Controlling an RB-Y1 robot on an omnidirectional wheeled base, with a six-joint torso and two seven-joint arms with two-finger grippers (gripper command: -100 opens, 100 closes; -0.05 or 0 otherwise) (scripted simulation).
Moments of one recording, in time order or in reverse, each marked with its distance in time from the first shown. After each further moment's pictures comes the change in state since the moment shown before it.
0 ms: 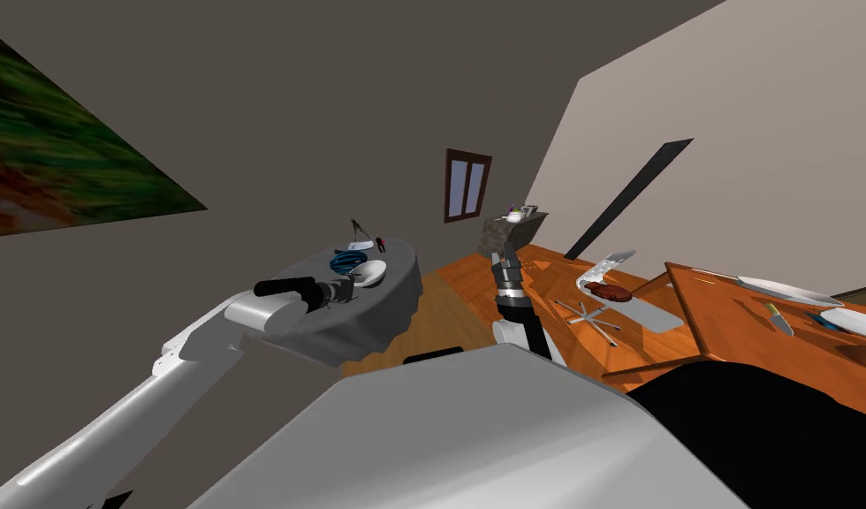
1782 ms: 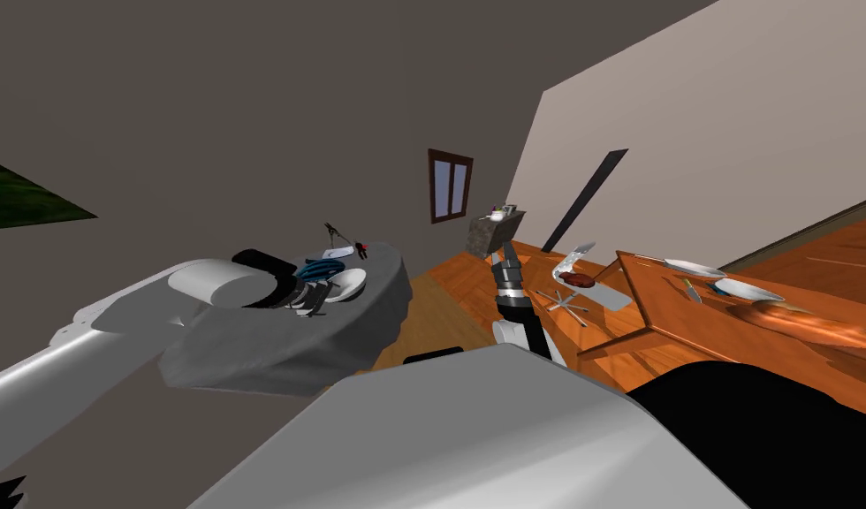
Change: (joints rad) left arm -0.126 0.265 0.038 0.077 0.278 0.483 0.075; right arm 0.000 0.000 0.000 0.000 0.000 0.000 0.000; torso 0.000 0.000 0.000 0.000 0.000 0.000
